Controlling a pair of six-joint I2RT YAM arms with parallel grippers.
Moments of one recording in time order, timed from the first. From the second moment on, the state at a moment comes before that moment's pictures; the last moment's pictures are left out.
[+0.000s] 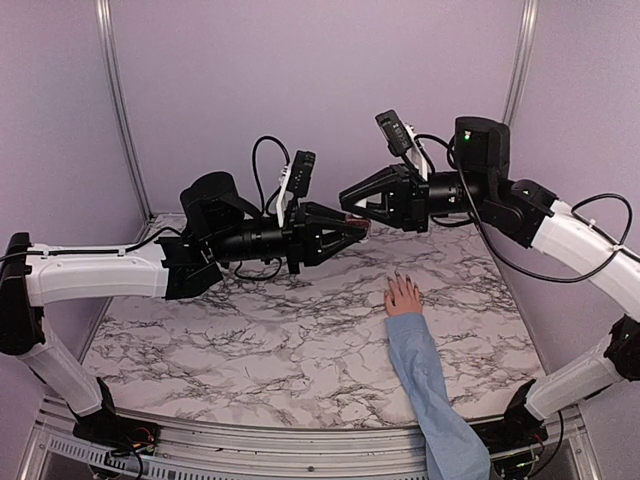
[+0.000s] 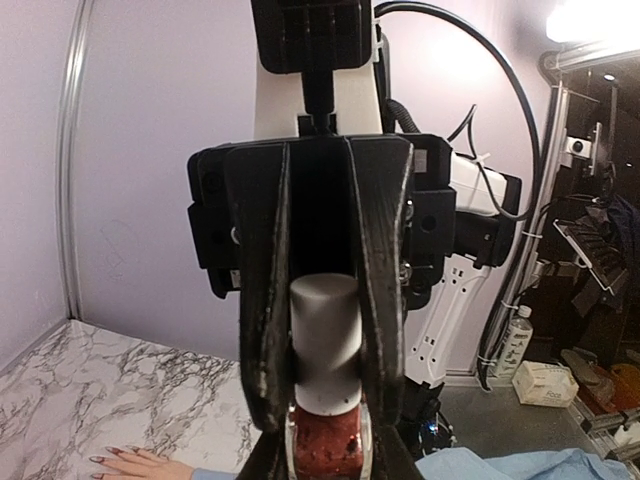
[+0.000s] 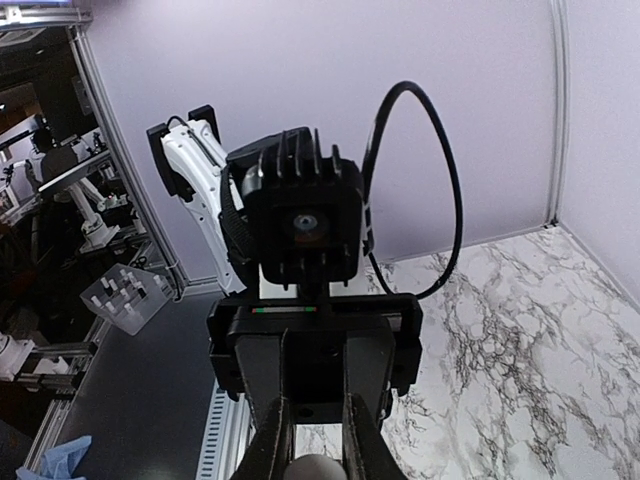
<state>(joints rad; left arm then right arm) -0.98 1.57 1.18 0.57 0.58 -0.28 0.75 1.34 1.40 -0.21 -0.89 0.10</state>
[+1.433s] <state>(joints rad) -1.06 1.79 1.26 0.45 -0.34 0.00 0.77 1.54 1.43 -0.27 -0.13 0.34</state>
